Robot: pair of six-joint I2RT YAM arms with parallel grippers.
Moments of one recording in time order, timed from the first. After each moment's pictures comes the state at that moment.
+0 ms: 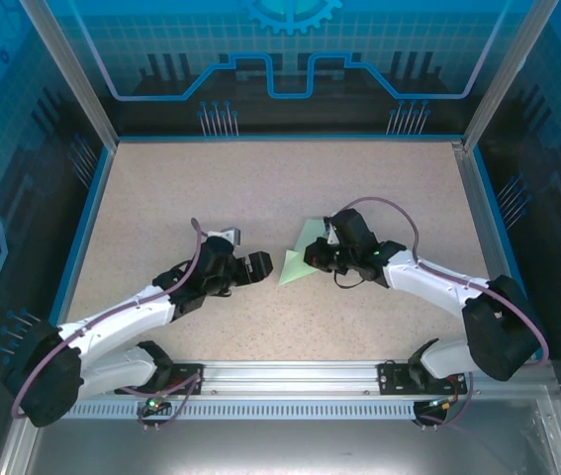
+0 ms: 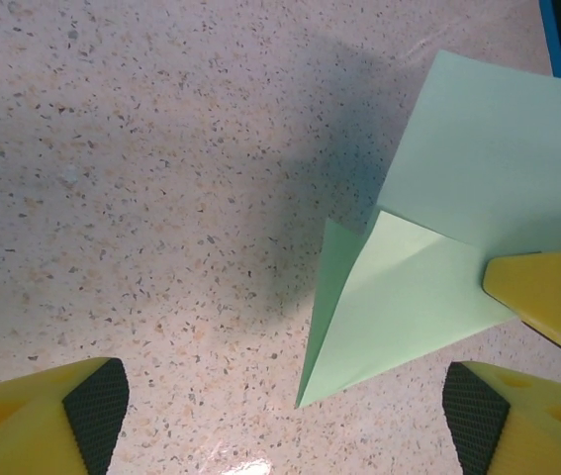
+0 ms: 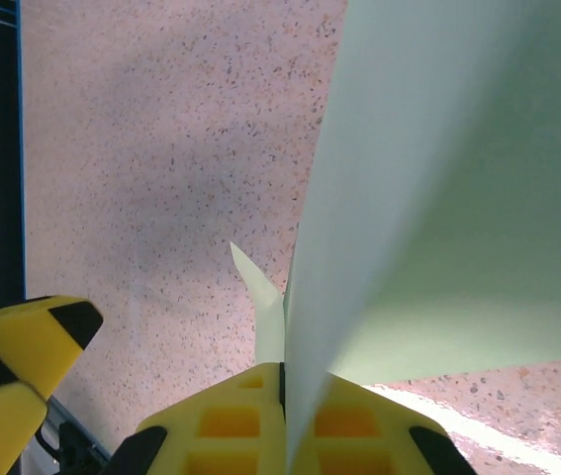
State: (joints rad) left arm -0.64 1.10 0.54 -0.11 0.03 -0.83; right arm 0.62 1.40 0.79 -0.19 -0.27 0.88
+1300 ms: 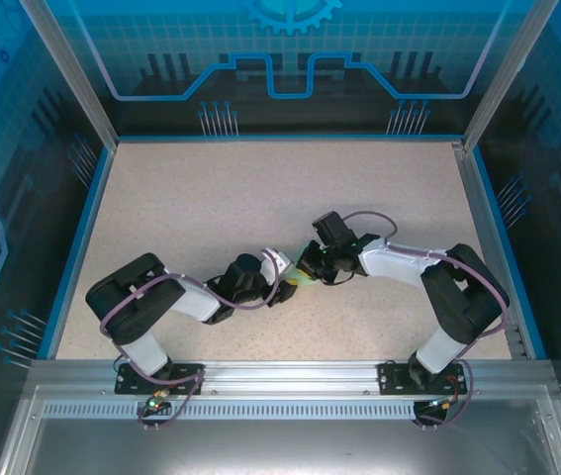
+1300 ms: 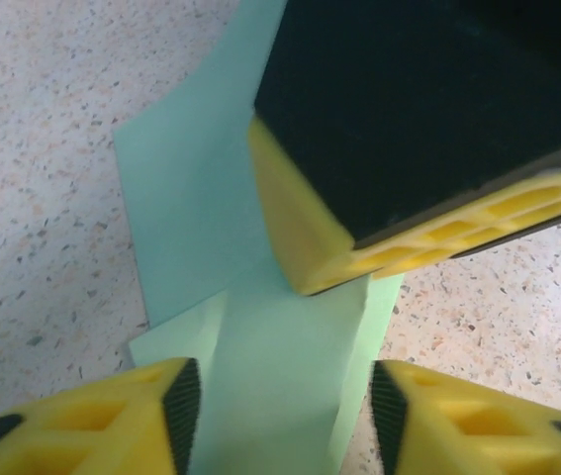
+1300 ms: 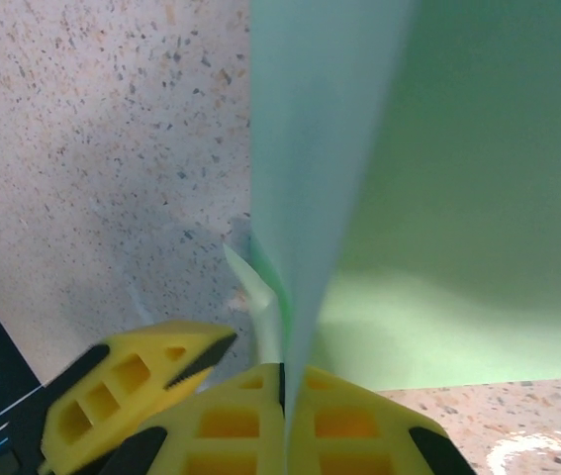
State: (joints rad) left arm -0.75 1.69 0.43 0.74 0.14 -0.03; right arm 0.63 1.64 0.88 -0.24 -0.32 1.24
